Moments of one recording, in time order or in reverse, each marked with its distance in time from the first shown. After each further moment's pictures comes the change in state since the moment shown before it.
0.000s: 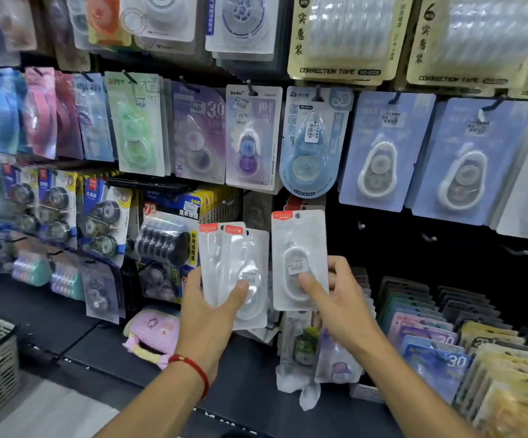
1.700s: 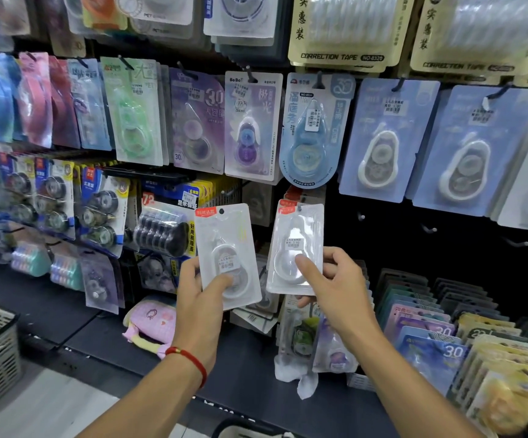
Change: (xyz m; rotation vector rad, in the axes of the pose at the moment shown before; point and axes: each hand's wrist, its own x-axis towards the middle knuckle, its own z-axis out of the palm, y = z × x) left_hand 0.004 0.002 0.000 -0.083 0.049 -0.081; right_hand 0.001 -0.007 0.008 0.106 0.084 0.039
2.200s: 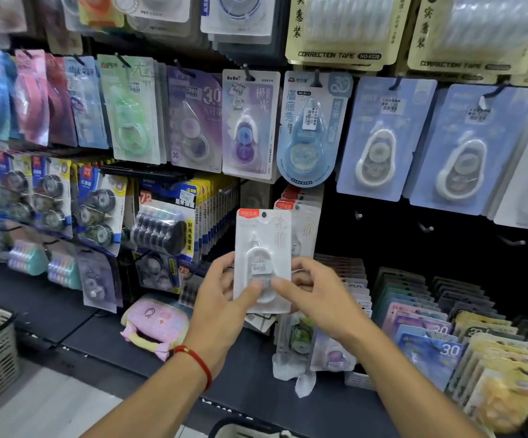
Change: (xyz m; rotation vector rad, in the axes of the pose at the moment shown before) left_hand -0.011 -0.005 0.014 0.124 -0.250 0.032; right_hand -0.001 0.001 0.002 -0.131 -0.318 -0.001
